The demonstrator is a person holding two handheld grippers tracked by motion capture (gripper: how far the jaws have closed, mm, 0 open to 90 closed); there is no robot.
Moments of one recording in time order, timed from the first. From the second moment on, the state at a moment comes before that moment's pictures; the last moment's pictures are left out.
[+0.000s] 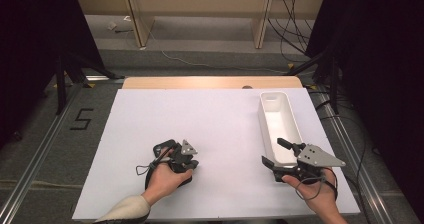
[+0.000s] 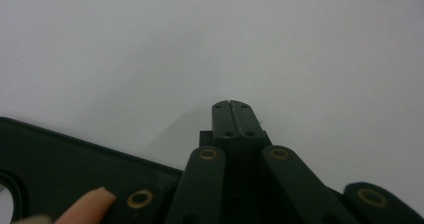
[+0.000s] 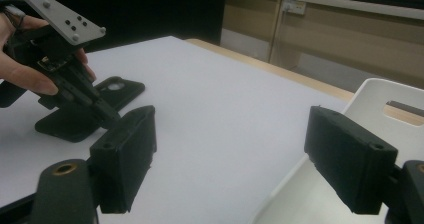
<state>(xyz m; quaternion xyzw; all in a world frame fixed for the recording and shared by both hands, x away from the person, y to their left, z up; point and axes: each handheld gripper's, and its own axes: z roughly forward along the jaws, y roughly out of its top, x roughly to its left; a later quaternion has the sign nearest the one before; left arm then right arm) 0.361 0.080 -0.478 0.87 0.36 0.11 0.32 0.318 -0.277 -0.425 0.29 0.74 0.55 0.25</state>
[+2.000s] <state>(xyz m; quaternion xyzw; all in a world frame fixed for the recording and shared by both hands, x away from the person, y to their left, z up) 0.330 0.160 -0.468 0.89 0.41 0.08 0.20 0.318 -0.278 -0.426 0.29 0.74 0.55 0.25</state>
